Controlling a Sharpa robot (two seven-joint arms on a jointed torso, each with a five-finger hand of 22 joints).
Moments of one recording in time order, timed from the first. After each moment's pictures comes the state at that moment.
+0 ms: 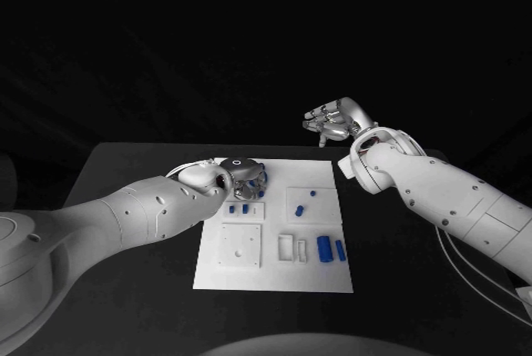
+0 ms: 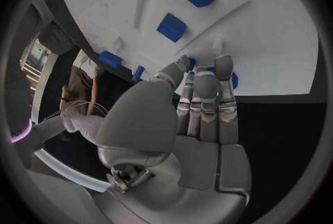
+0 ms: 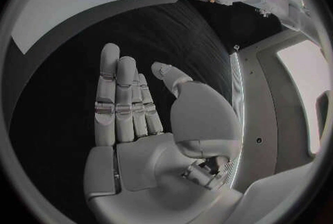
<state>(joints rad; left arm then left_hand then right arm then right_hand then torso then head) 1.20 -0.34 -0.23 0.88 -1.54 -0.25 0.15 1.39 -0.09 0.29 -0.07 0.13 1.07 0.09 0.07 0.07 1.17 0.06 0.06 0.06 1.39 -0.04 1.15 0.49 0.12 1.32 -0.04 0.37 1.31 0.93 -0.62 0.47 1.25 -1.24 -0.43 -0.06 1.15 -0.11 0.40 -0.10 0.47 1.05 0.12 0.06 0.07 1.20 0.08 0.07 0.06 1.33 -0.02 0.68 0.75 0.12 1.46 -0.04 0.17 0.89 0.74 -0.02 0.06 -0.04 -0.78</state>
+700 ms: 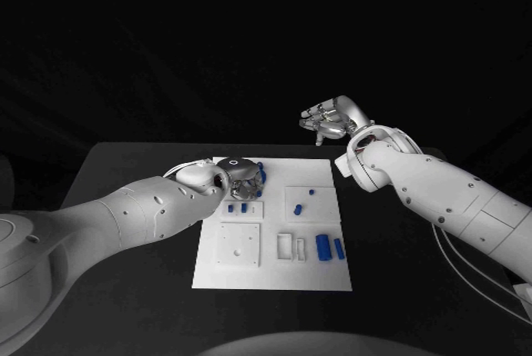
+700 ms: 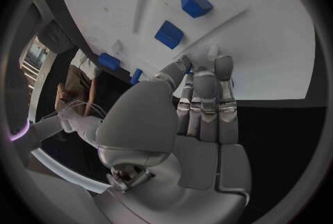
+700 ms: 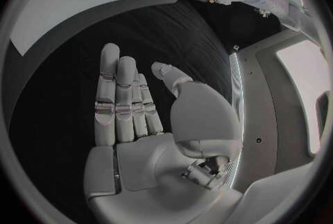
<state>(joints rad) 1.20 -0.33 -0.23 0.87 -1.54 -0.23 0.14 1.39 -0.09 0.29 -0.06 0.13 1.05 0.08 0.07 0.07 1.16 0.06 0.06 0.06 1.39 -0.04 1.15 0.49 0.12 1.31 -0.04 0.38 1.31 0.93 -0.62 0.47 1.25 -1.25 -0.43 -0.06 1.15 -0.11 0.40 -0.10 0.47 1.05 0.12 0.06 0.07 1.20 0.08 0.07 0.06 1.33 -0.02 0.68 0.75 0.12 1.46 -0.04 0.17 0.89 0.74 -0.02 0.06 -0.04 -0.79</state>
